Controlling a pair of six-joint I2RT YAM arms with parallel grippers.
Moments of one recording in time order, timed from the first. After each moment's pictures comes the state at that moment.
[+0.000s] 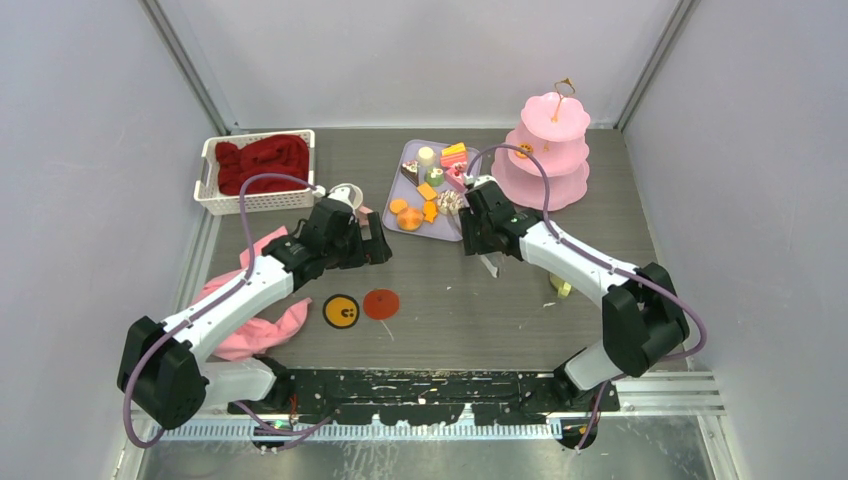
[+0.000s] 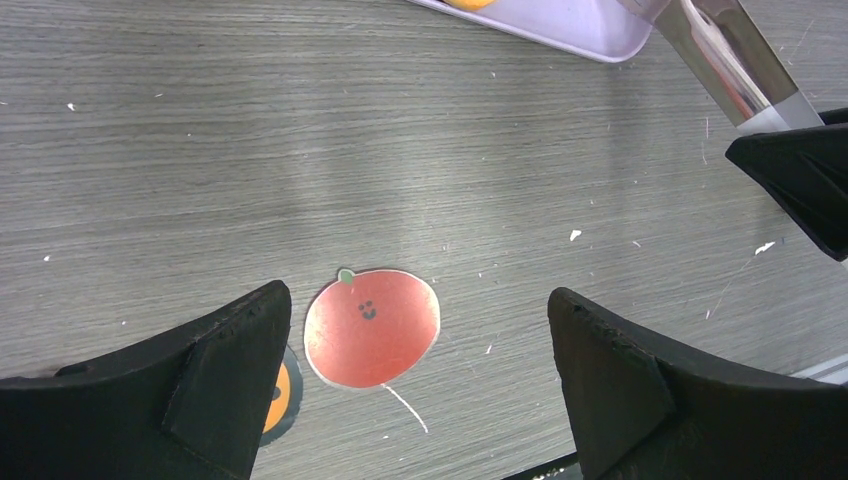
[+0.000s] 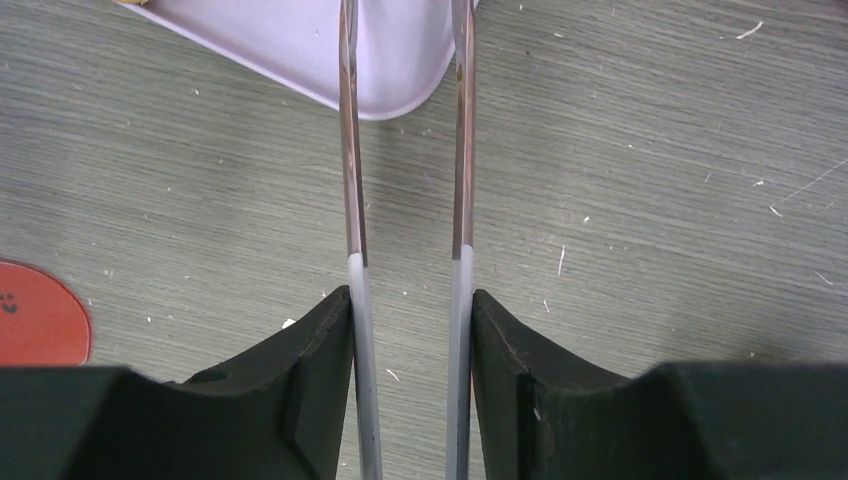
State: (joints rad) left arm -0.58 1.22 0.89 -0.43 -0.06 -0.63; right arm 0.57 1.49 1.05 -0.49 0.18 0.30
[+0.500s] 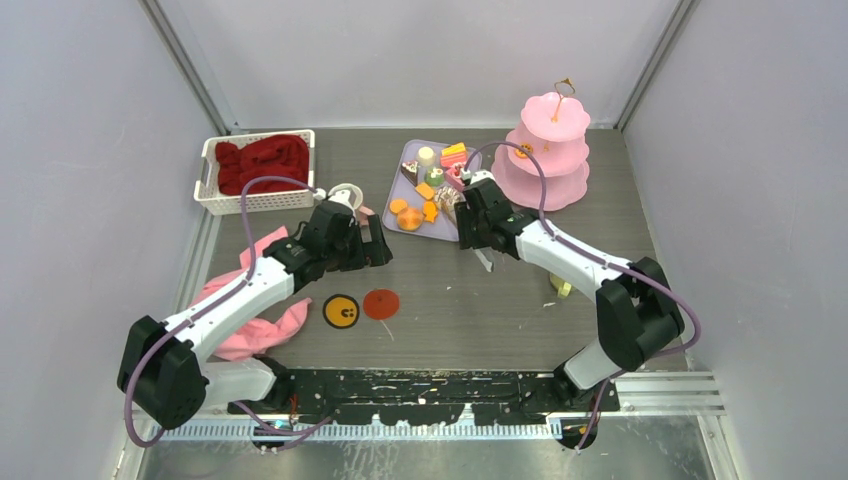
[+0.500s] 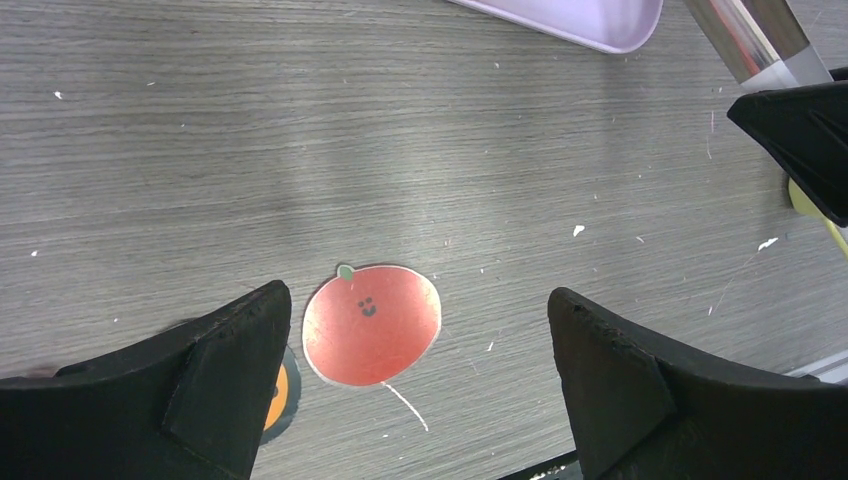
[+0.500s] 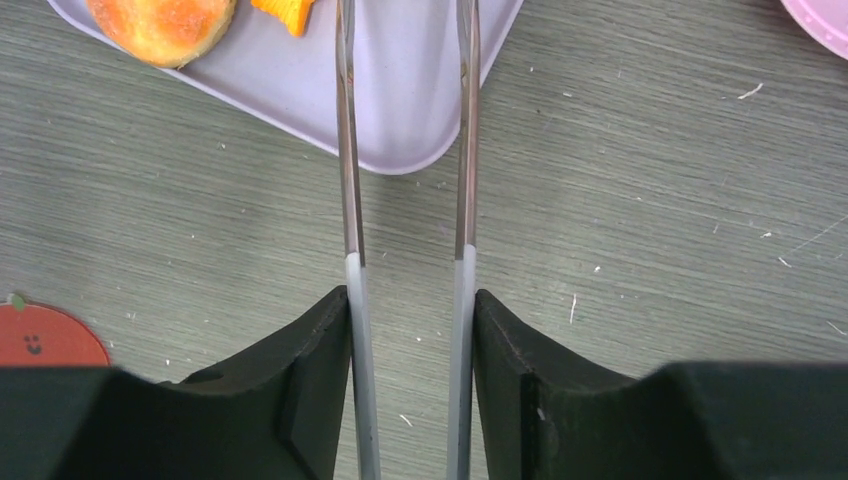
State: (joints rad) left arm -0.58 1.22 0.87 -0.41 -0.05 -0.64; right arm 0.57 1.52 1.05 -0.38 0.19 0.29
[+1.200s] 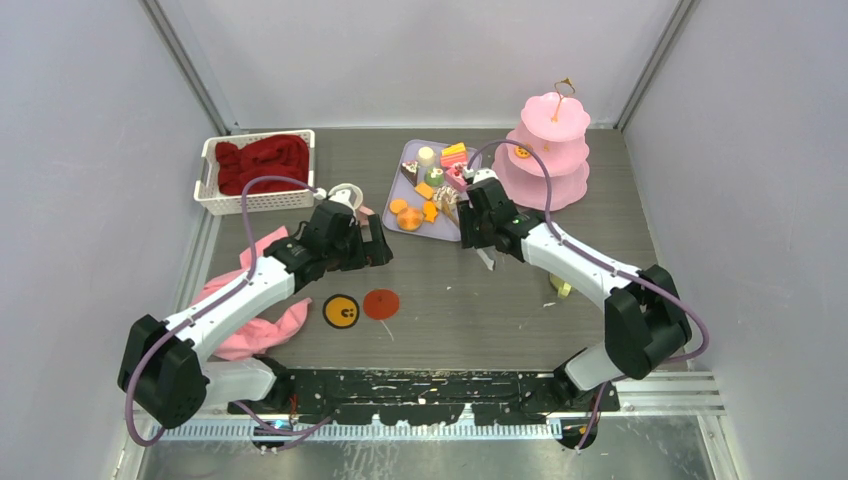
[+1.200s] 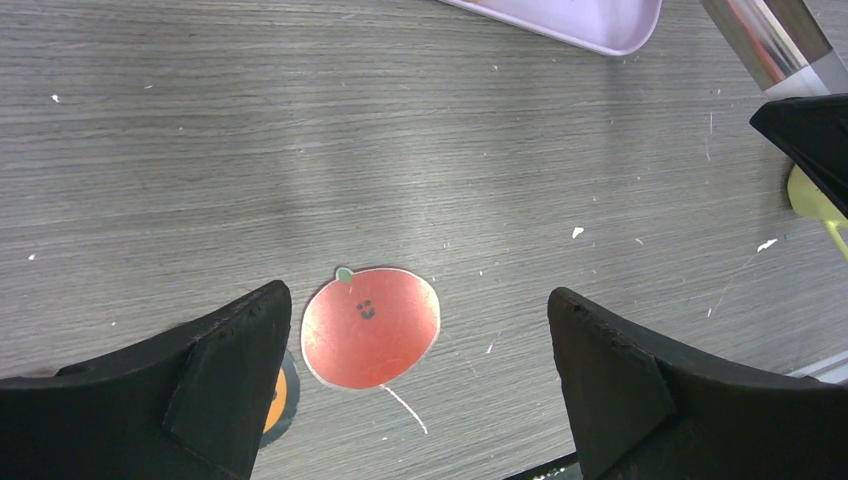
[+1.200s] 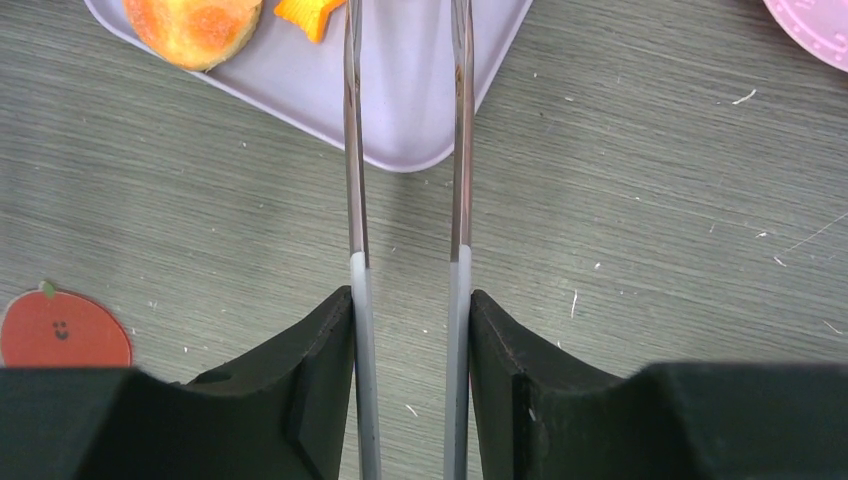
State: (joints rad) left arm -0.58 1.22 0.86 -0.41 -0.05 -0.64; right arm 0.57 1.48 1.04 -0.38 0.18 0.29
